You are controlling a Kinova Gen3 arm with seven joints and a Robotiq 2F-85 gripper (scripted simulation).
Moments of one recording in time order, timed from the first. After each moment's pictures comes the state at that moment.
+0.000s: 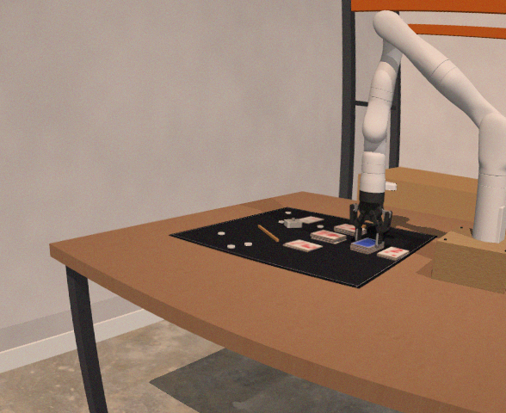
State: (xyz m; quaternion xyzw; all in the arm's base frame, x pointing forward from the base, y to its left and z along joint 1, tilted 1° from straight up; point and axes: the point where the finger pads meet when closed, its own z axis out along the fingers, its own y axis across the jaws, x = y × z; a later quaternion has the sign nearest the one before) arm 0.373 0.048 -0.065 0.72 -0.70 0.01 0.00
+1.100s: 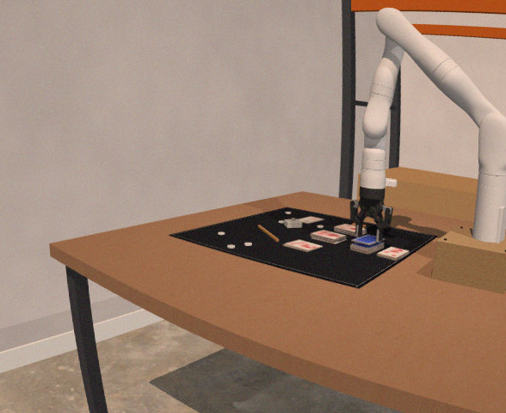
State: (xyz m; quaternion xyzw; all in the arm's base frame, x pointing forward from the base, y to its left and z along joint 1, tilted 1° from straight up) arm 0.372 0.048 -0.054 0.72 -0.70 0.01 0.00
